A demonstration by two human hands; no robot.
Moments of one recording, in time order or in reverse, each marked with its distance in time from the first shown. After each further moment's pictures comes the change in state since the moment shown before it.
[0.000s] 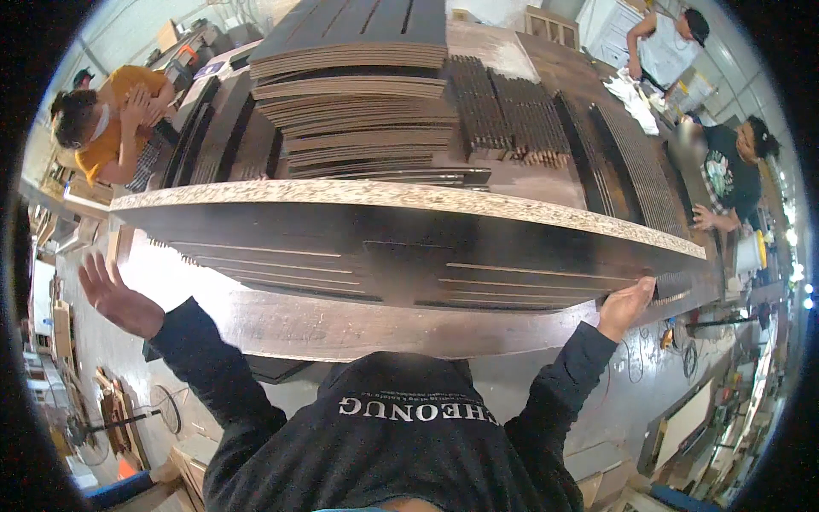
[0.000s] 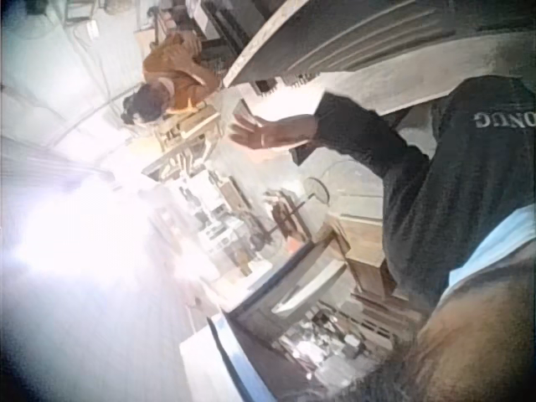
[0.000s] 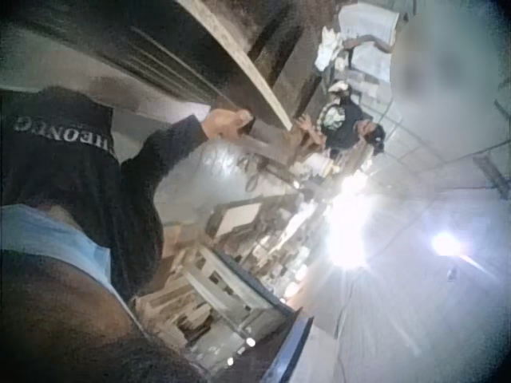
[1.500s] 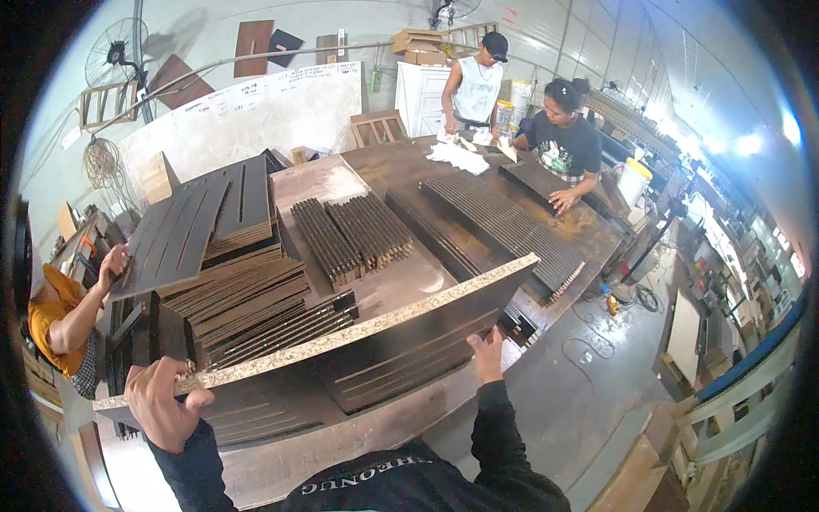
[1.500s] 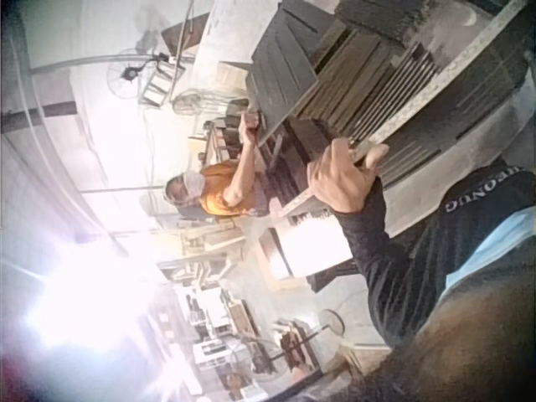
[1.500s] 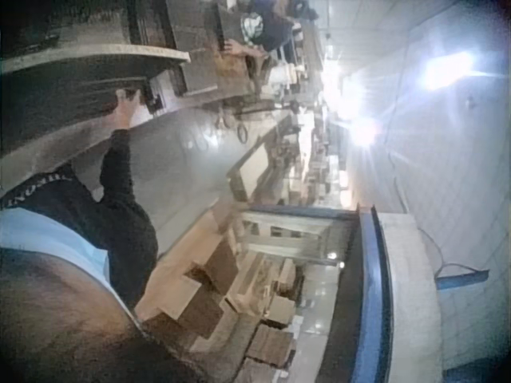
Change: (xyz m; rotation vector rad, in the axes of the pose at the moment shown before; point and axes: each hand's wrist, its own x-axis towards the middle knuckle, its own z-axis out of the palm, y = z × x) left_hand -0.019 0.111 0.130 0.455 -0.910 0.506; right_hand -0.081 0.003 -0.002 -0.221 -0.018 0.268
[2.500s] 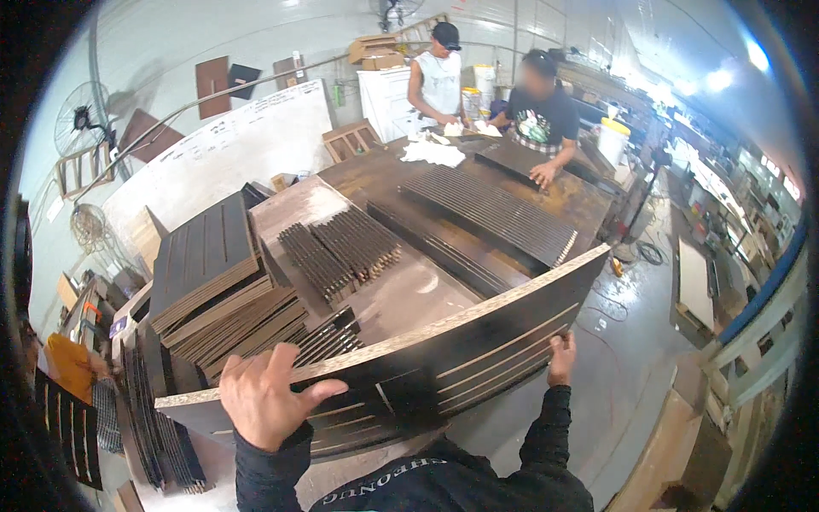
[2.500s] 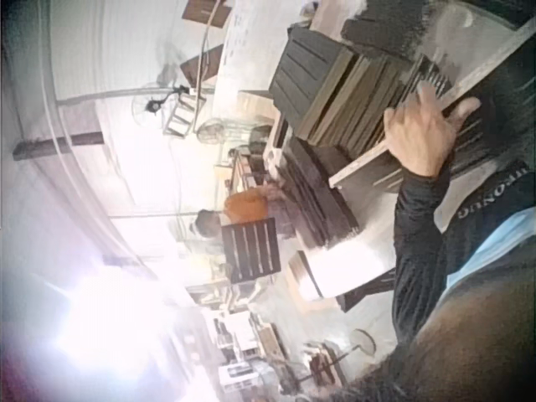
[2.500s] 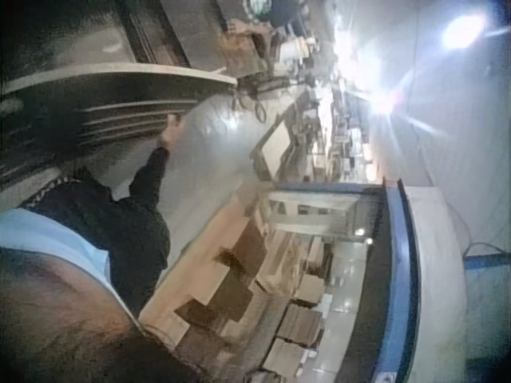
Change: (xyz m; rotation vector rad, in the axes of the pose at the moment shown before) left_hand 0.047 0.112 0.032 -0.212 -0.099 0.289; right_hand -0.039 0.004 -0.141 -0.147 0.423 -0.070
